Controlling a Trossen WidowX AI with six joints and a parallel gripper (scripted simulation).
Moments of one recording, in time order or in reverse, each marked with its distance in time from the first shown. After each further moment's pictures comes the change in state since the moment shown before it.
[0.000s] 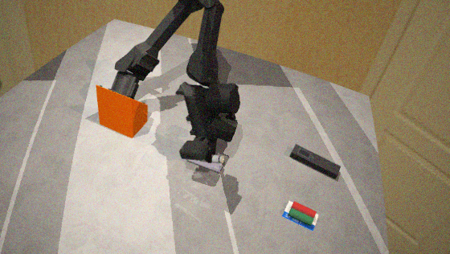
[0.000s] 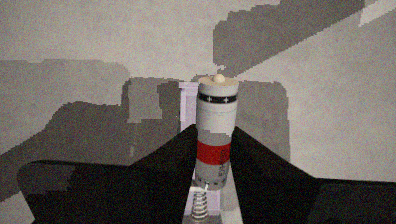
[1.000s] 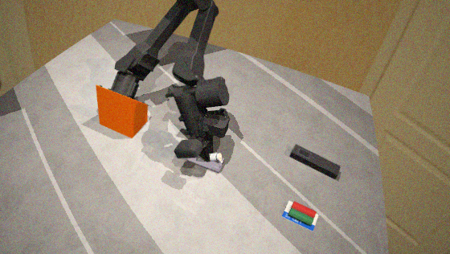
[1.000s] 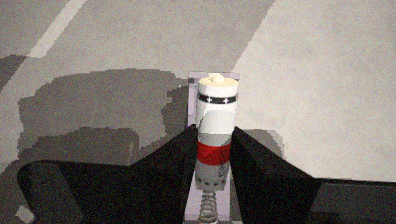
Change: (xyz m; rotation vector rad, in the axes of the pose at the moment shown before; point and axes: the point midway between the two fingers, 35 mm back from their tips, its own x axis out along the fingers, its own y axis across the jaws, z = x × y) arm 0.002 0.006 -0.012 0.008 -0.129 -0.001
